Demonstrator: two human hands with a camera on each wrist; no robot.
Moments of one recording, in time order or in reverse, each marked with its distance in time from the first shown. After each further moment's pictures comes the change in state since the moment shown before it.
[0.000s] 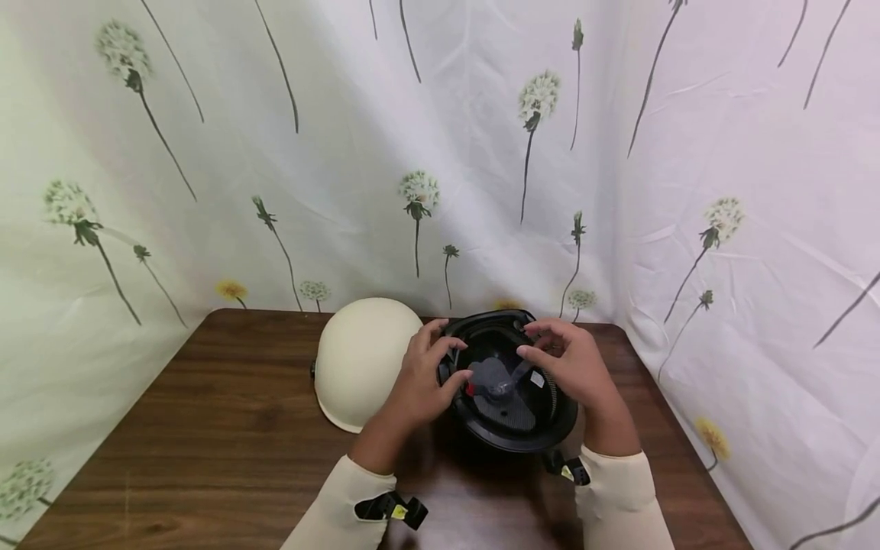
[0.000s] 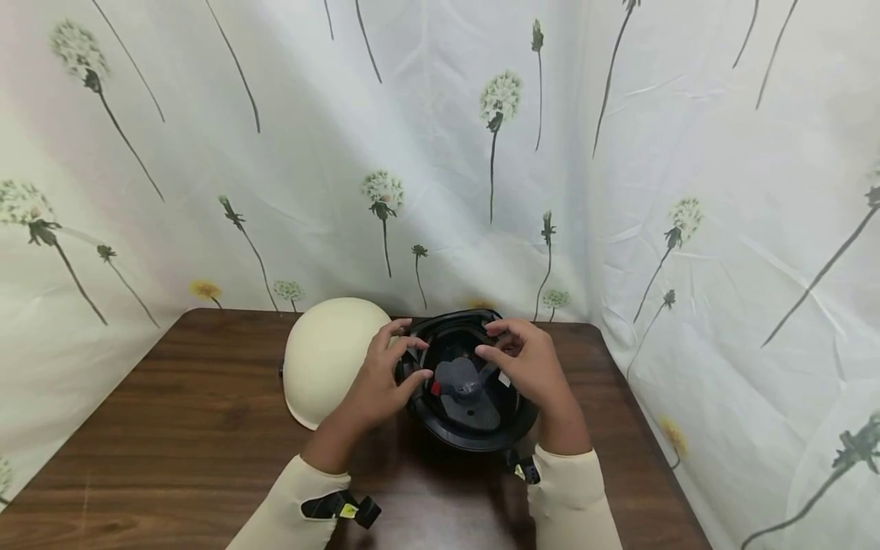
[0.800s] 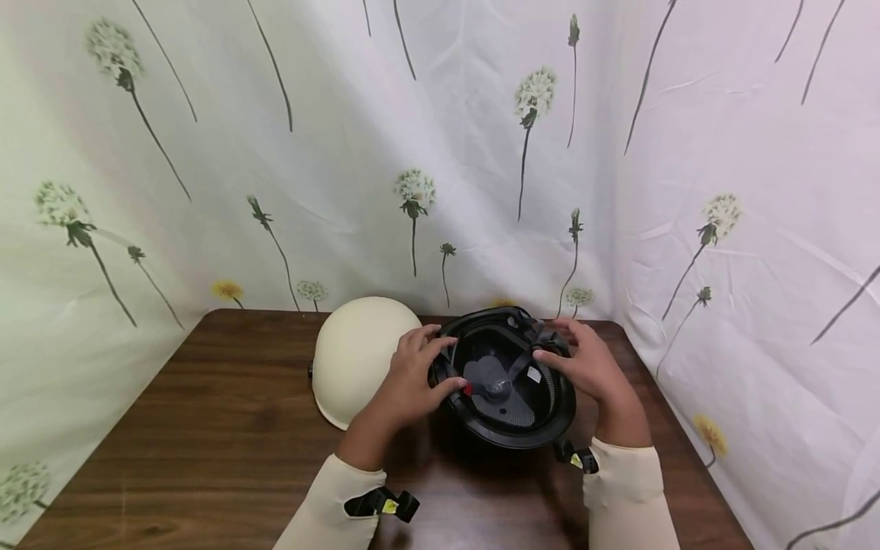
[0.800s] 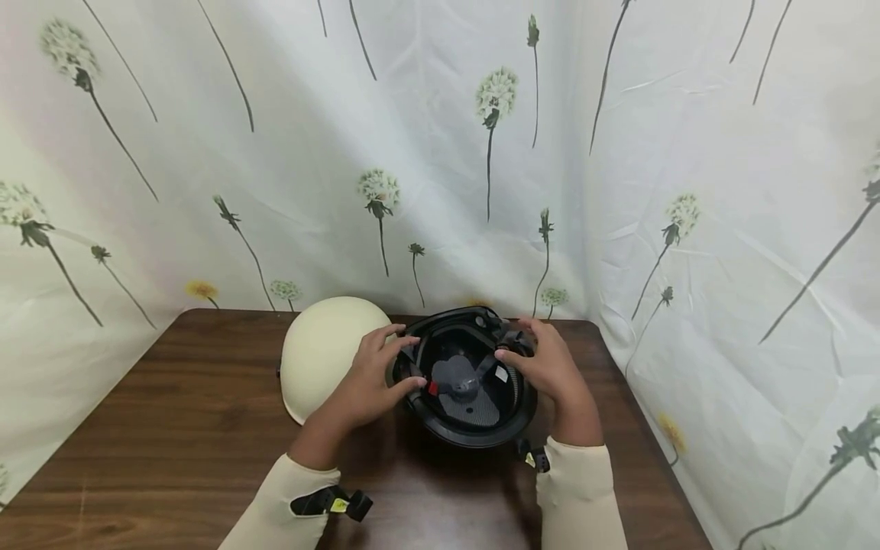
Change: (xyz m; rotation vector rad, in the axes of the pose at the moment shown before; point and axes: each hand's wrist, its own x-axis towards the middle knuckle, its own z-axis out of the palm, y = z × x) left_hand 0.000 -0.007 -0.012 0.098 -0.171 -0.106; right_hand 0.005 0.034 -0.023 -0.178 -0.130 0.233
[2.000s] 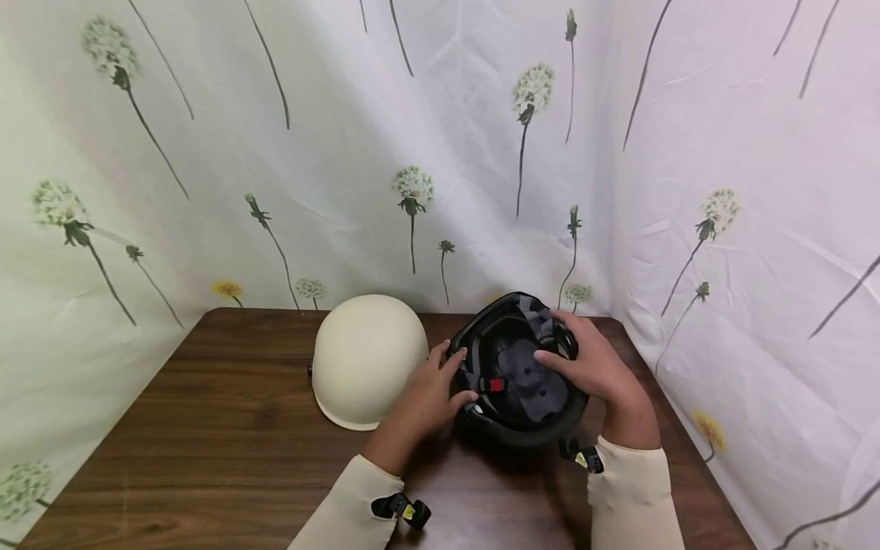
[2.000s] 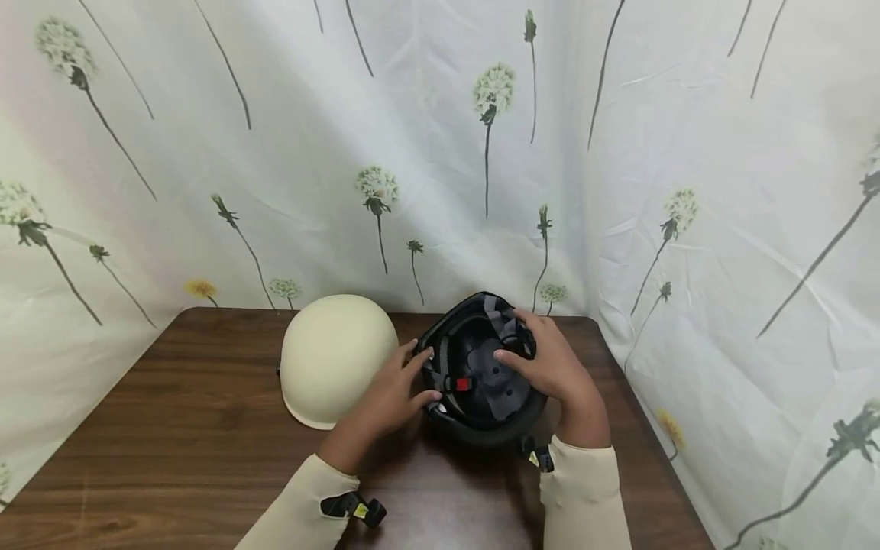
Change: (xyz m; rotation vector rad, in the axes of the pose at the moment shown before) left_hand 0.001 -0.006 0.049 0.185 -0.136 -0.121; right_hand -0.014 -0.003 -0.010 -0.081 -0.017 -0.173
